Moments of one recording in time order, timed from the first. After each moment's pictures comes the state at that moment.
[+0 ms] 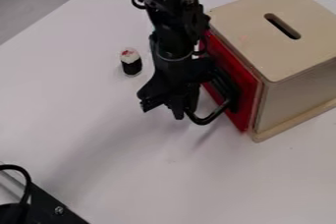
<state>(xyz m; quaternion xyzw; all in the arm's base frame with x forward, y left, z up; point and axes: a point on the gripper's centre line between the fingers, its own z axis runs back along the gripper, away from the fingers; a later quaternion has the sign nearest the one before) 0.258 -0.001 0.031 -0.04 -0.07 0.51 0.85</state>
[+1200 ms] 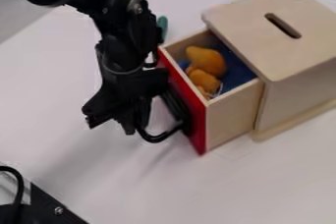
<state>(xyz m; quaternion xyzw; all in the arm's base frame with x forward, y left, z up) 0.202 0.032 0.043 0.01 -0.07 0.56 0.83</state>
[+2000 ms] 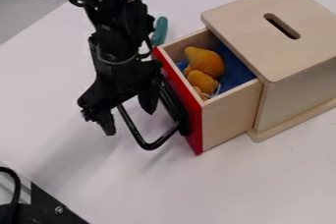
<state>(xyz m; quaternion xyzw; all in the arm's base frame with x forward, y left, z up) 0.208 0.040 0.048 0.01 -0.07 0.57 0.82</state>
